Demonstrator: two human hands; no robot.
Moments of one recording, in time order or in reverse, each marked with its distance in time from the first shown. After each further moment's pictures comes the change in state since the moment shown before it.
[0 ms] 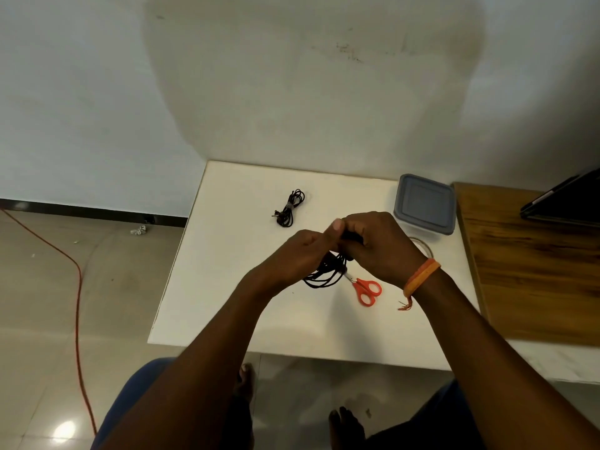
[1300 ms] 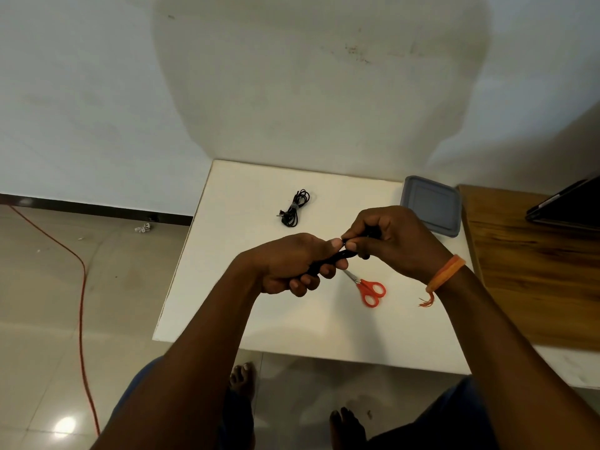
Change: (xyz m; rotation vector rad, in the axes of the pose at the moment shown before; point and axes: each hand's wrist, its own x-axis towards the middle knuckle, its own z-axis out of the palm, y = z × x) left_hand -0.009 0.006 -0.025 -0.280 -0.320 -0.277; right_hand -0.003 0.009 -0.017 0.183 -0.028 0.001
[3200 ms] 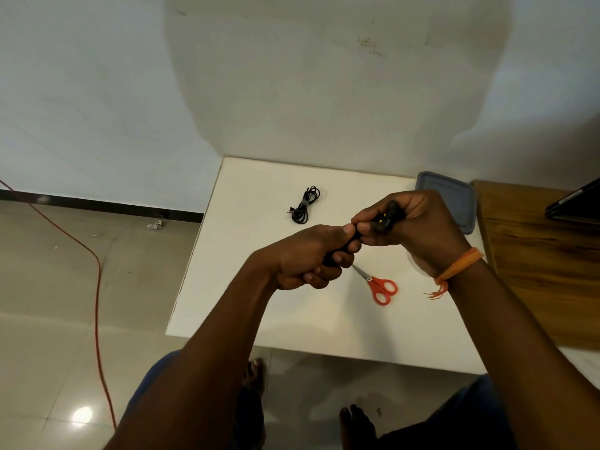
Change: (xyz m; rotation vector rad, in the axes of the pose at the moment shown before) left_hand 0.001 0.001 0.004 -0.159 -0.096 0.111; right_hand 0.003 -0.006 0.002 0.601 0.167 0.143
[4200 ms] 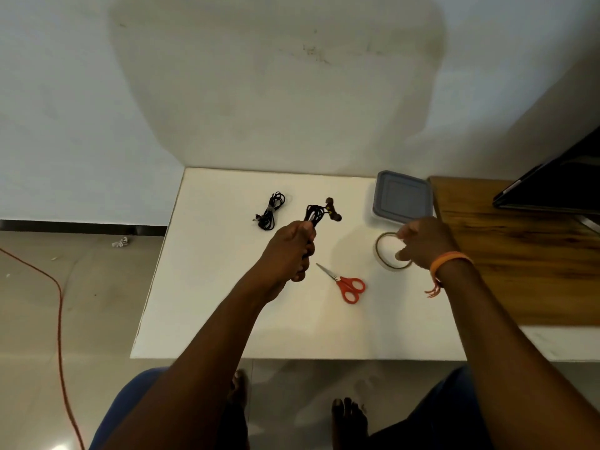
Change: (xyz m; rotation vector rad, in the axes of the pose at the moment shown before) left_hand 0.040 -0.022 0.011 0.061 0.492 0.224; right_hand -0.009 0.069 -0.085 -0.833 0.232 0.616
